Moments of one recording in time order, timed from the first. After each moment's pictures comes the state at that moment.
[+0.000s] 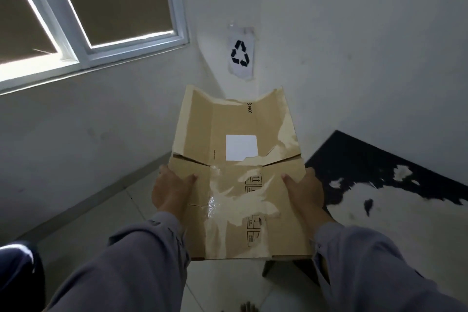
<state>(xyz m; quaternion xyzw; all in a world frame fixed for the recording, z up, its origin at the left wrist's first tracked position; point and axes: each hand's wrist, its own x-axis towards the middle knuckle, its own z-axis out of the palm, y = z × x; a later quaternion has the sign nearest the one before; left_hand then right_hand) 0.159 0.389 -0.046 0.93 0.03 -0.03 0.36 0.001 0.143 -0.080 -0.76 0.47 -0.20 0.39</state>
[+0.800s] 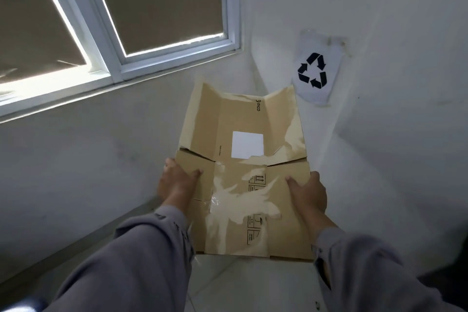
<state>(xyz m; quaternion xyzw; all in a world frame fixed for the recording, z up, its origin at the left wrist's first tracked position) 0.534 0.375 -0.046 0.95 0.08 0.00 0.31 0.400 0.126 -0.091 -0.79 0.45 -0.15 0.39</state>
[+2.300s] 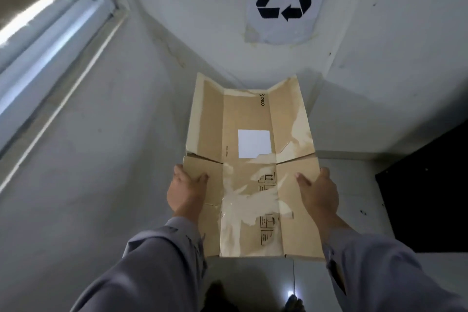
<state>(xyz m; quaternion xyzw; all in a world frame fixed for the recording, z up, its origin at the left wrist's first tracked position) 0.987 0.273 -0.220 0.91 -0.31 -0.19 0.21 0.716 0.201 -0.246 -0.53 0.79 -0.18 0.25</state>
